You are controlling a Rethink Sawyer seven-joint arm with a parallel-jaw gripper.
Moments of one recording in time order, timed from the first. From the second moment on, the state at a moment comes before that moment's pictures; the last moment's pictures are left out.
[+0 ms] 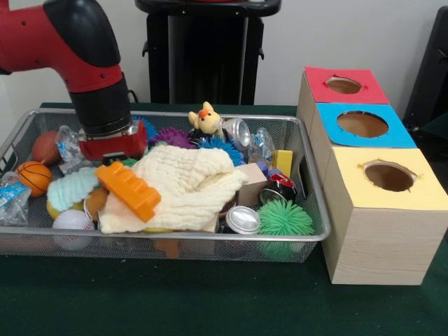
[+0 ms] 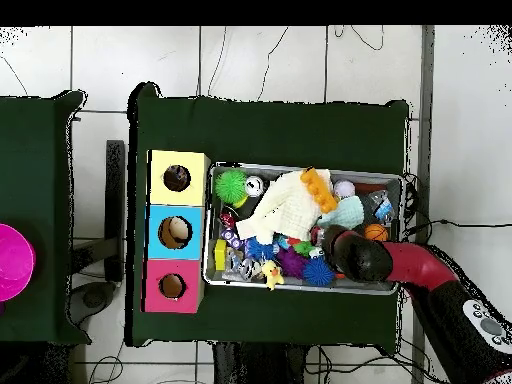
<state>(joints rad) -1.03 -0.37 0.58 1.70 -0.70 0.44 1.69</state>
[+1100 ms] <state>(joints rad) -0.96 -0.37 0.66 1.77 -0.55 0.41 1.69</state>
